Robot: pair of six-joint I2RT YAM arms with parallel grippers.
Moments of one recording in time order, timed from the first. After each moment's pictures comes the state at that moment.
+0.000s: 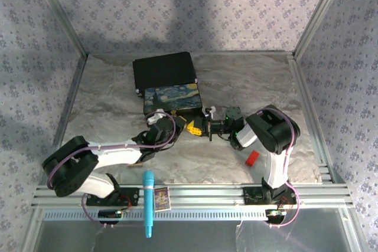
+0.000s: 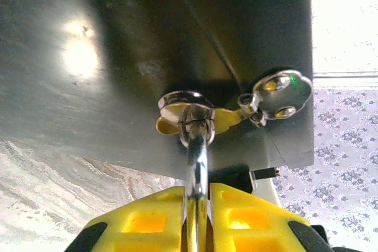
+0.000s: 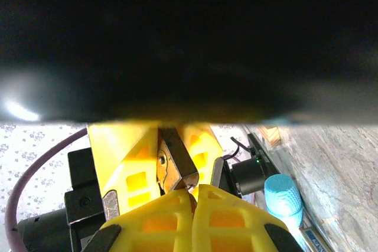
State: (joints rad) left arm -0.92 1.40 0.50 0.46 -0.26 -1.56; right arm 0.53 1.91 0.52 1.29 -0.99 1.75
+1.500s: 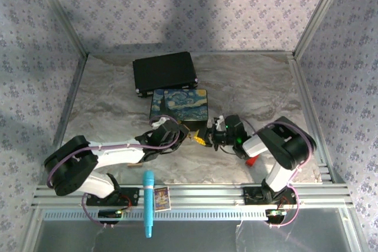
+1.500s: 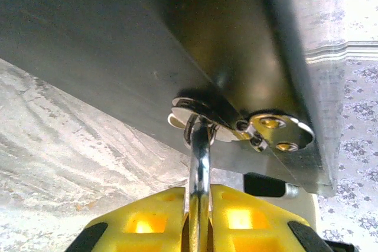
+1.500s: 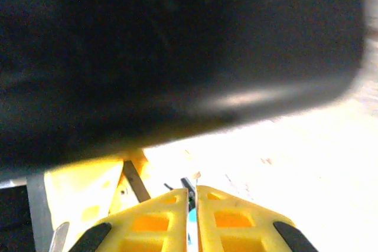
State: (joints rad) left arm -0.97 1.40 0.56 0.21 -0.19 -1.61; right arm 0.58 1.64 0.35 0.83 -0.67 1.42
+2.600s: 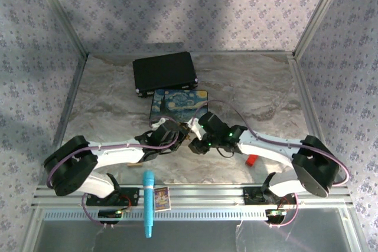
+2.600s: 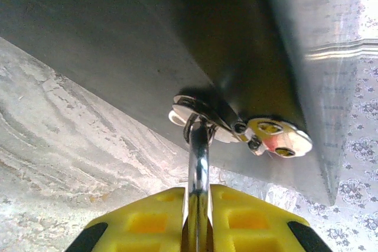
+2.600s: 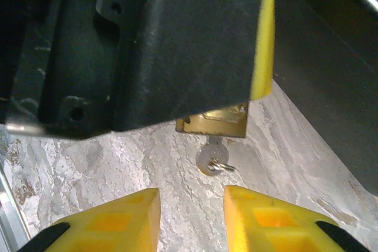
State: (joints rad) left arm -0.96 1.40 0.56 0.18 -0.16 -1.63; right arm 0.91 1.39 0.76 -0.25 -0.18 0.07
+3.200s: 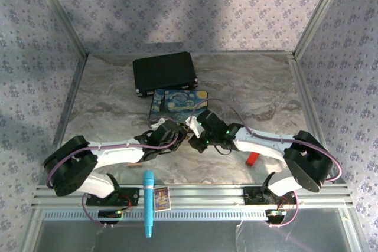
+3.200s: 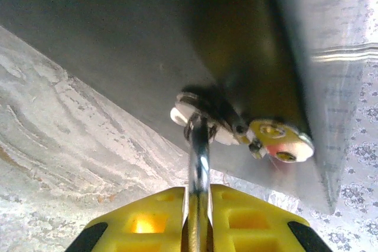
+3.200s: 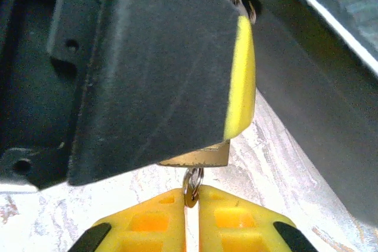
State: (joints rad) left arm -0.96 1.40 0.56 0.17 -0.16 -1.64; right arm 0.87 1.45 0.77 -0.20 -0.22 0.06
